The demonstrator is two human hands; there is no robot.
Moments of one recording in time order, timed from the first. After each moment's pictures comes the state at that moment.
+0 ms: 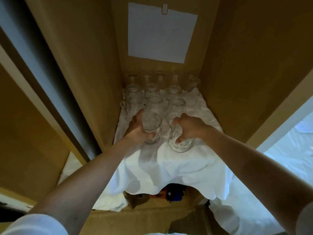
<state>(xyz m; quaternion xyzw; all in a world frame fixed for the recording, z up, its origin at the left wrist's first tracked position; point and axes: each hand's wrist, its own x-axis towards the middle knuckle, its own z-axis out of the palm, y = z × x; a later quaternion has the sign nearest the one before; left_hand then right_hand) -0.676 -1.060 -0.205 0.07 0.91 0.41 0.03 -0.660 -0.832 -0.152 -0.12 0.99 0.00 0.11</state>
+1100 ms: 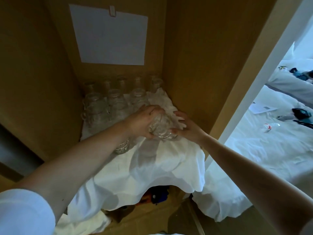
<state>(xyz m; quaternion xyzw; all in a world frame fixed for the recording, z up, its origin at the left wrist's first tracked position) -0.713 -0.946 -0.155 0.52 0.84 0.12 -0.06 -0.612 -0.737 -0.175 0.05 0.87 -0.49 -0.02</state>
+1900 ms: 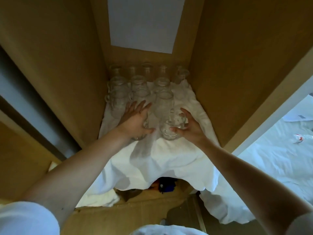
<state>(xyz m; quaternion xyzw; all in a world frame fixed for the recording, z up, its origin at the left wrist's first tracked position) -0.693 -1.025 -0.183 0.25 0.96 0.10 -0.01 -0.640 -0.791 -0.216 0.03 0.86 -0.51 -0.06</state>
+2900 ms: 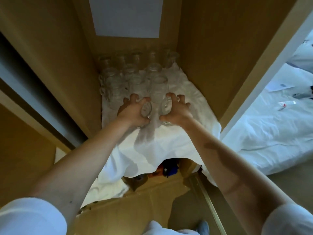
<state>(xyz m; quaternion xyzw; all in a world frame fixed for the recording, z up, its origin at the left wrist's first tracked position) -0.666 -1.044 -0.175 0.23 0.96 0.13 0.04 -0.614 -0.861 -0.182 0.14 0.96 -0.25 0.00</state>
